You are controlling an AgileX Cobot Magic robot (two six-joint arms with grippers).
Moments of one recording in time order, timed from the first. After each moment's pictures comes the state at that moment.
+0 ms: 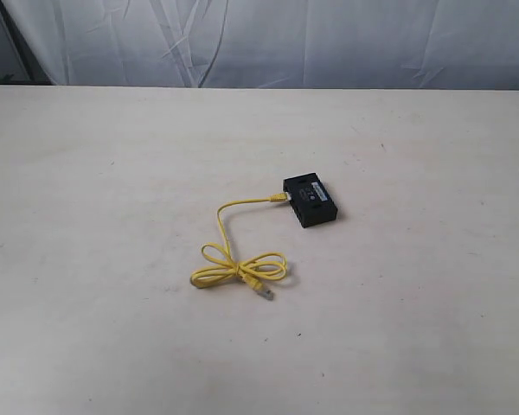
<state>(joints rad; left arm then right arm) -0.16 0.58 -0.63 0.12 0.70 -0.08 0.27 0.75 -0.68 0.04 0.72 0.06</state>
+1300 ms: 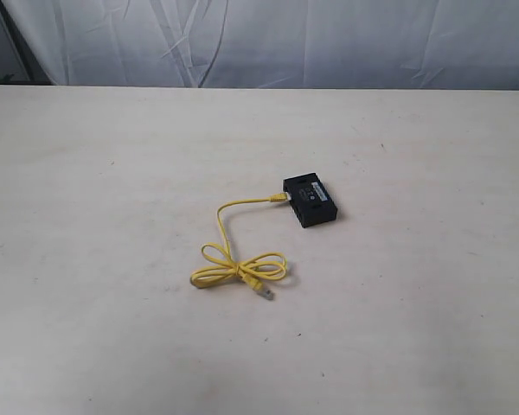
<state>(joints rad) -0.16 0.56 -0.53 -0.06 0.64 0.09 0.10 0.45 -0.56 0.08 0.62 0.07</state>
